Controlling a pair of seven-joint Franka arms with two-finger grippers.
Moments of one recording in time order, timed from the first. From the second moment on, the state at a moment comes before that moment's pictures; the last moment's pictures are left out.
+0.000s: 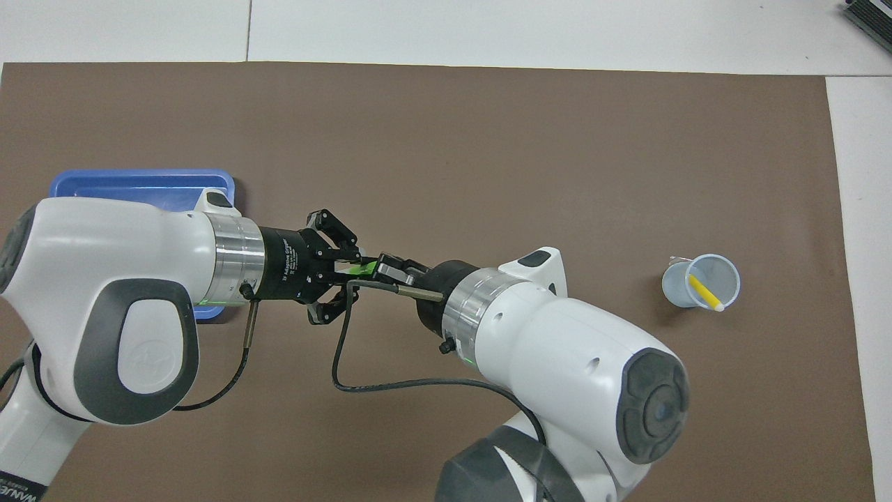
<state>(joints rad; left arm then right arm) -0.42 -0.10 0.01 -2.06 -0.78 2.13 -1.59 0.38 -0.02 0.31 -1.99 0.39 2.62 0.79</state>
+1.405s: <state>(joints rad) -0.22 -0.14 0.03 -2.03 -0.42 1.78 -0.76 0.10 -0.06 0.28 -1.99 0.20 2.03 0.26</state>
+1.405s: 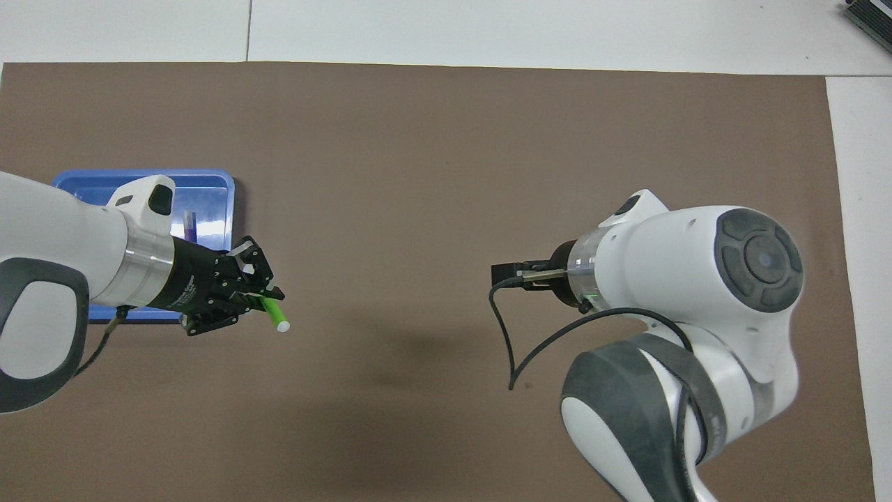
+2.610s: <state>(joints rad) 0.09 0.06 0.03 -2.04 -0.03 1.98 0.10 -0.33 -0.11 0.28 -2.22 -0.03 1.99 -0.28</state>
